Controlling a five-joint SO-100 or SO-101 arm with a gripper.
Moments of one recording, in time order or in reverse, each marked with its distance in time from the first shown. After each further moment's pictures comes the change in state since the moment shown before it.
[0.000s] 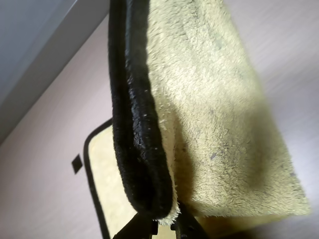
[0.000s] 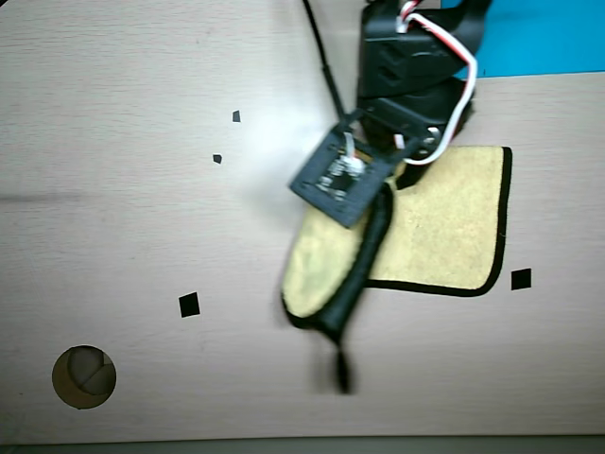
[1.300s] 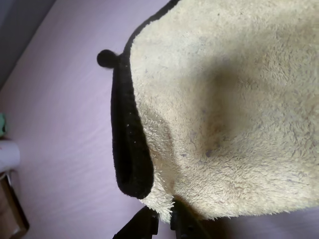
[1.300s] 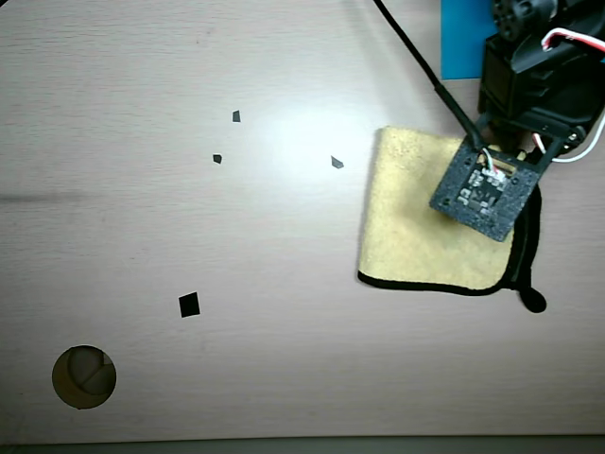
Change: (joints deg) arm -22.0 -11.9 -12.9 10.2 17.2
